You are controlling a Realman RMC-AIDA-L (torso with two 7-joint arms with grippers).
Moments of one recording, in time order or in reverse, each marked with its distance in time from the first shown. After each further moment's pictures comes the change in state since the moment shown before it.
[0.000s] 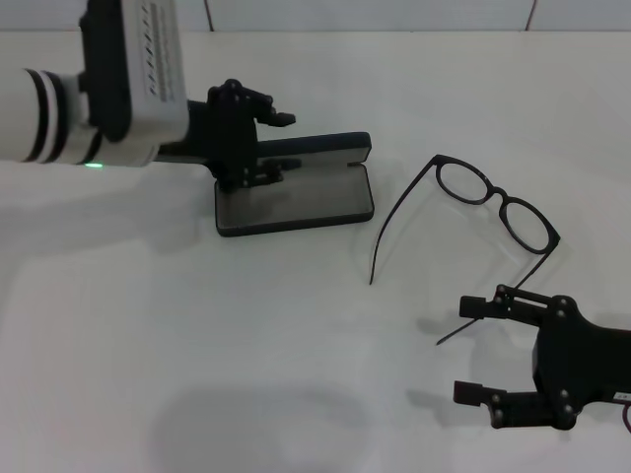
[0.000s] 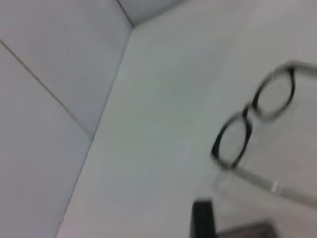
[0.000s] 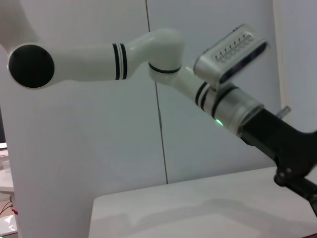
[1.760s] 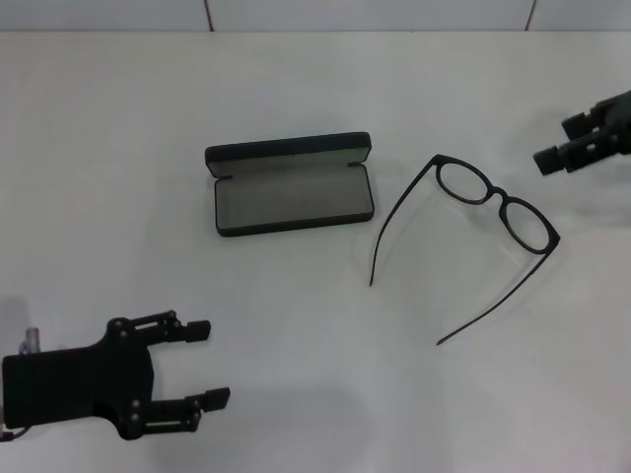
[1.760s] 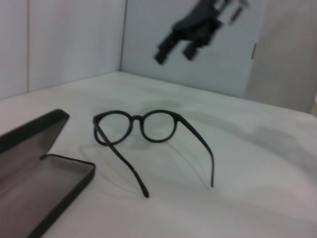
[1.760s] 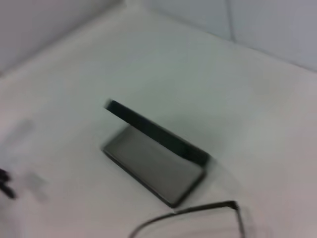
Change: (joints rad) left arm 0.326 0.022 -0.372 -0.370 -0.149 0.528 0.141; right arm 0.347 -0.168 0.065 -0.601 -0.516 0.074 1.300
